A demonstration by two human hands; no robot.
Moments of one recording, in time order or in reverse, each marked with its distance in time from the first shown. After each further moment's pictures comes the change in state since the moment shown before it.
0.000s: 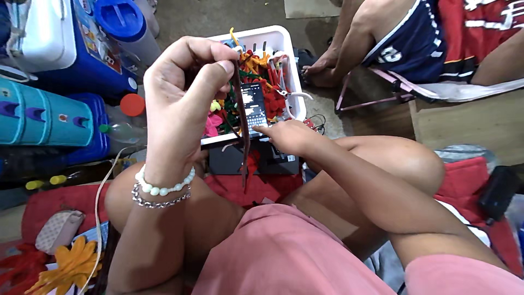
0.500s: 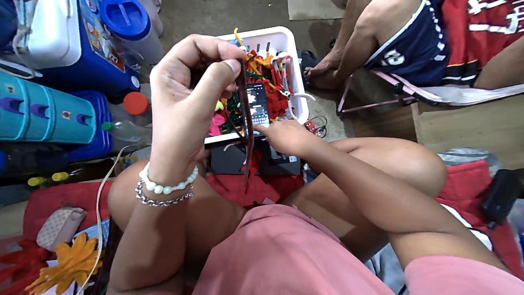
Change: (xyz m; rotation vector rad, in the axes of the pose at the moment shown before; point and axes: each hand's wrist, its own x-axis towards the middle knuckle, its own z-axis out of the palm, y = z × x) left_hand -0.001 0.003 0.000 -0.013 0.002 -0.005; right_hand 0.006 -0.010 0.002 -0.011 0.068 -0.043
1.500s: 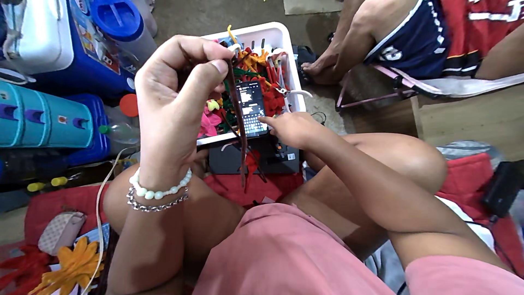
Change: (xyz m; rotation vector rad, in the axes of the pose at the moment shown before) left_hand 0.001 -0.002 0.000 0.030 -0.002 0.013; right_hand -0.003 0.021 -0.014 0.003 -0.070 0.136
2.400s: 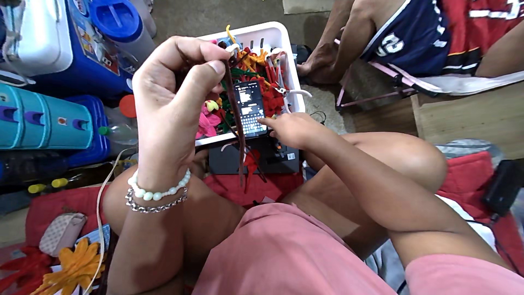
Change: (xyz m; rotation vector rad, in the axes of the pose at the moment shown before) left_hand 0.000 0.000 0.000 0.005 0.001 0.005; right_hand 0.000 0.000 0.000 -0.010 -0.035 -0.005
